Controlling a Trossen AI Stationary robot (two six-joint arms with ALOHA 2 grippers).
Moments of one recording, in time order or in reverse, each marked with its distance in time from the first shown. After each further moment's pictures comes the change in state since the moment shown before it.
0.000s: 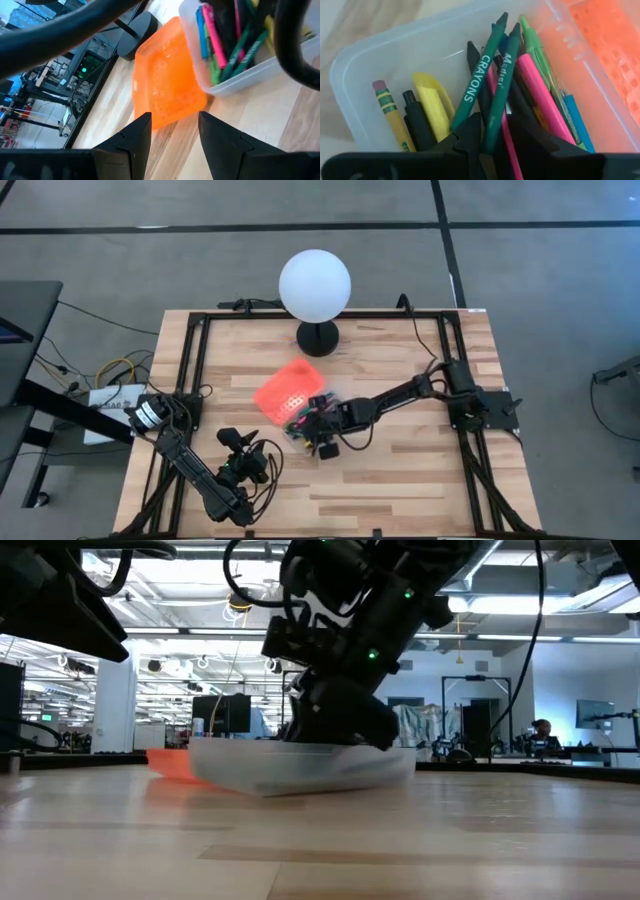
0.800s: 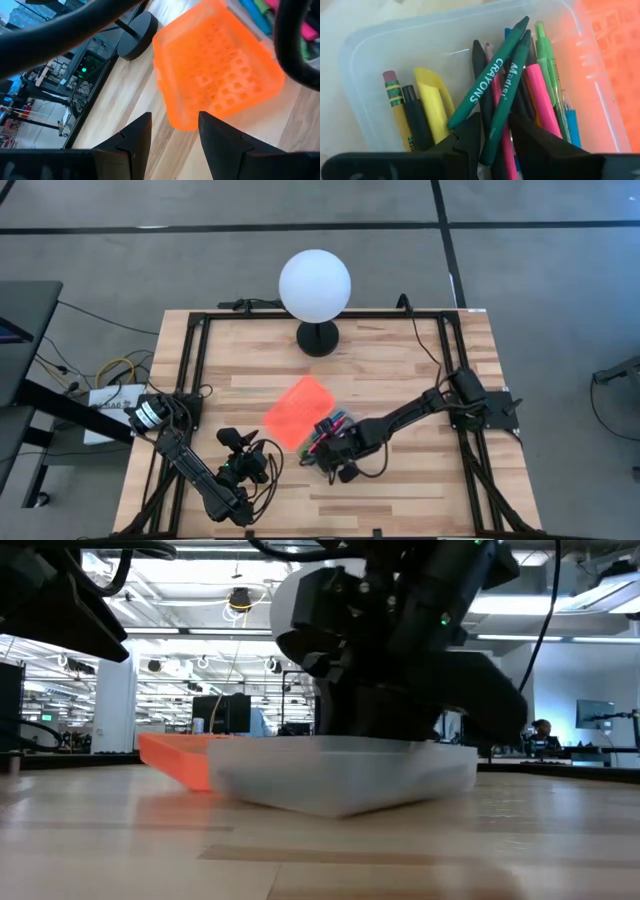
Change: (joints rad) left arm 0.000 0.000 0.000 0.000 -0.001 -0.003; right arm 0.159 -0.044 -0.003 -0.148 -0.002 -0.079
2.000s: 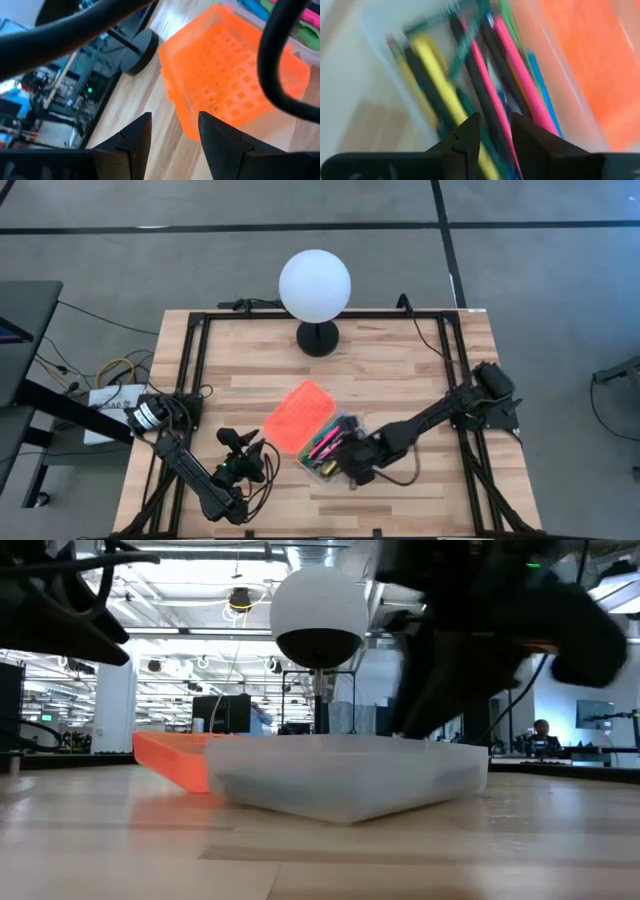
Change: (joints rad) left arm -0.024 0.000 -0.072 0.029 -0.087 0.009; right arm 0.104 -0.185 -0.123 -0.102 0.184 0.240
